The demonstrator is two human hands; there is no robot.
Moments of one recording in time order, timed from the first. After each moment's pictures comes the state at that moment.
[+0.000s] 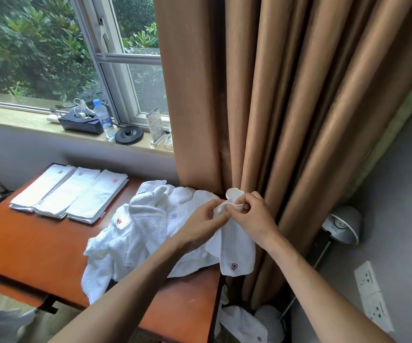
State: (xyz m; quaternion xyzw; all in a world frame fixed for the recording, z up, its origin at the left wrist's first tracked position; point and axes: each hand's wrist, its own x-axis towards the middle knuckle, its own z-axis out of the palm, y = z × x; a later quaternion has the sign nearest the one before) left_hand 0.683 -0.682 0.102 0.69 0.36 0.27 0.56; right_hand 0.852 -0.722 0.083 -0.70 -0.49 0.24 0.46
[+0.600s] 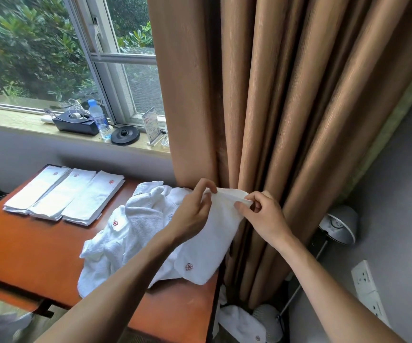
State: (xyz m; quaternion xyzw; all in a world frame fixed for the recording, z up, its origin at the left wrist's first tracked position) left_hand 0.680 -0.656 0.107 0.80 0.34 0.34 0.35; right_hand 0.884 -0.730 0.082 -0.70 -0.51 0.21 0.45
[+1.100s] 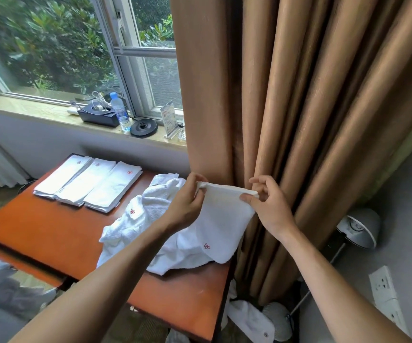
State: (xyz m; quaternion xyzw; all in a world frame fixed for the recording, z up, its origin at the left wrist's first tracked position) left_hand 0.652 -0.639 0.103 0.78 0.40 0.35 0.33; right_hand 0.871 -0.720 0.099 -0.64 -0.47 0.29 0.53
